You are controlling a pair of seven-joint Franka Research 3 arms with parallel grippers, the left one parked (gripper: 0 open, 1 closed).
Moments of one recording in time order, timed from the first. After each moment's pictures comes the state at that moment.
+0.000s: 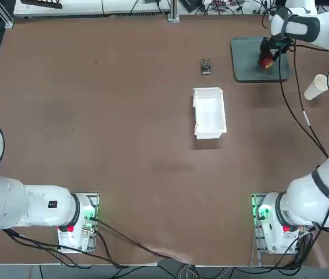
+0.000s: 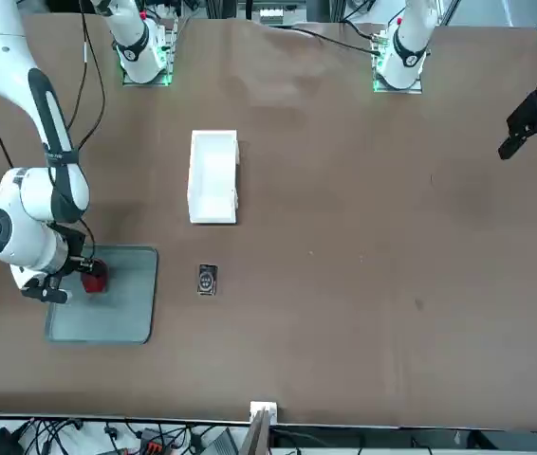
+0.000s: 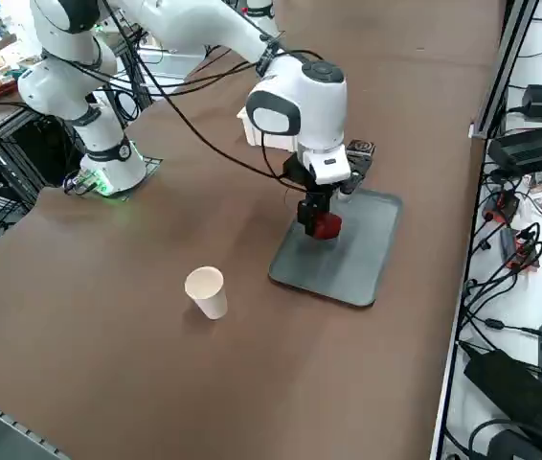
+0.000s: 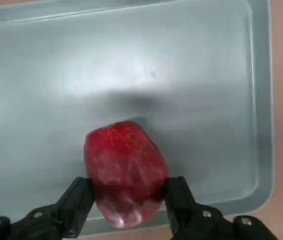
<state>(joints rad) -0.17 0.60 0.12 -1.69 -0.14 2.25 0.16</state>
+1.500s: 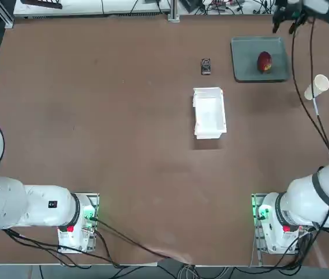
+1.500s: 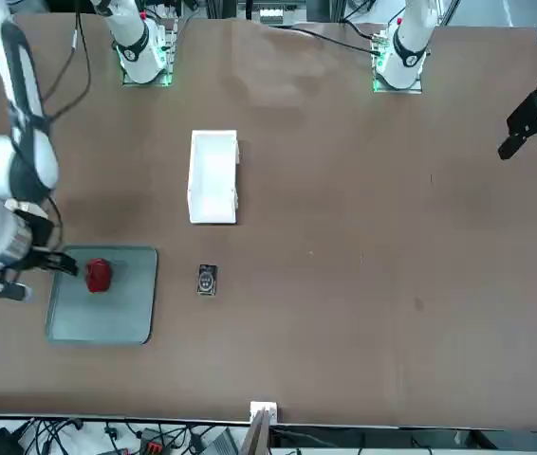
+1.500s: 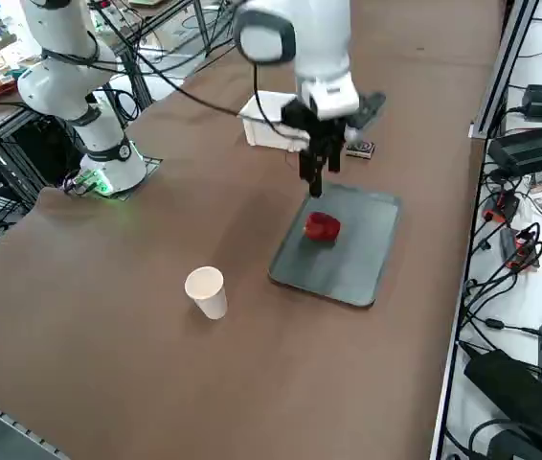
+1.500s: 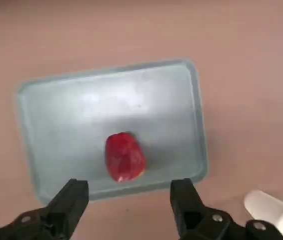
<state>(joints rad) -0.17 0.40 0.13 -1.53 -0.12 1.99 0.15</state>
